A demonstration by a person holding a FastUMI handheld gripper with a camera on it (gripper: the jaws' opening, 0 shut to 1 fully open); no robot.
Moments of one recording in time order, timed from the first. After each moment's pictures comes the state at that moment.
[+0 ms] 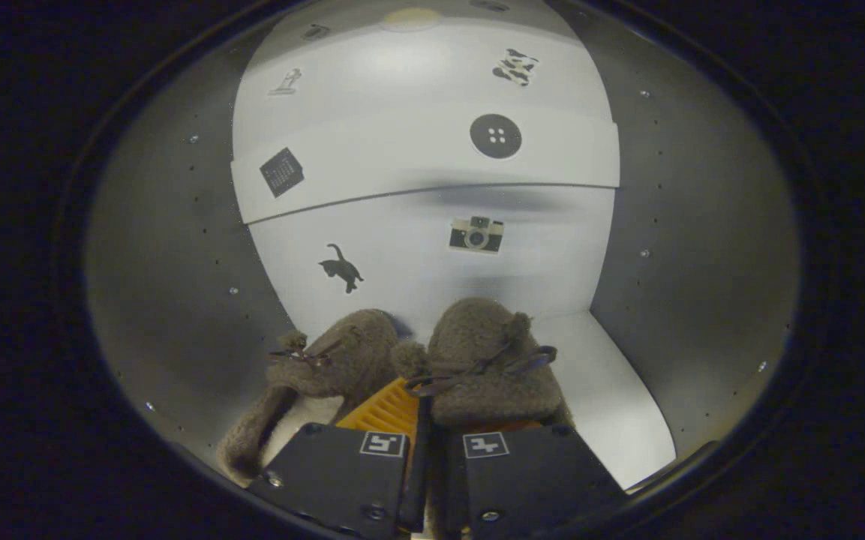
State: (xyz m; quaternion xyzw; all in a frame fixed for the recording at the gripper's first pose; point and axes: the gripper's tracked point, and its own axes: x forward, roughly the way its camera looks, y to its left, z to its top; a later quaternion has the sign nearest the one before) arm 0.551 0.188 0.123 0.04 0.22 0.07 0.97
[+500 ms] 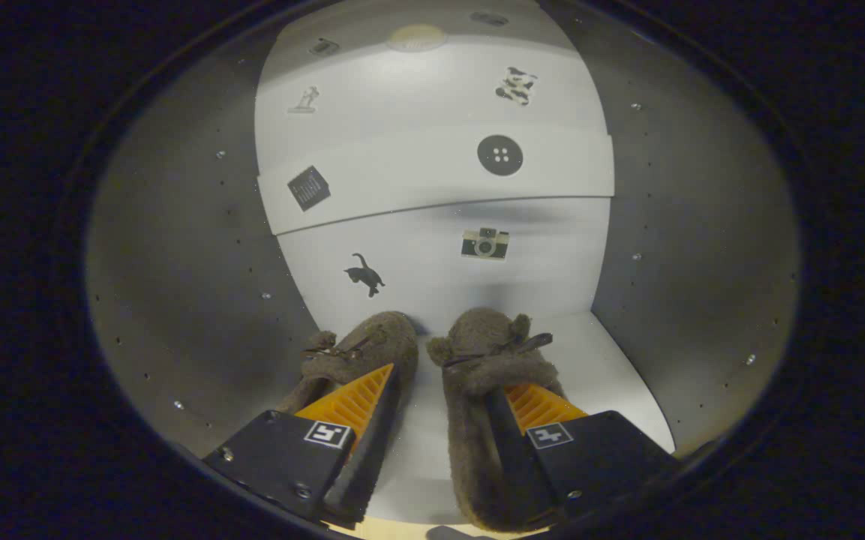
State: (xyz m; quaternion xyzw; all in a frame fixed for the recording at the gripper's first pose) arm 0.512 0.189 0.148 0.04 0.19 0.09 0.98
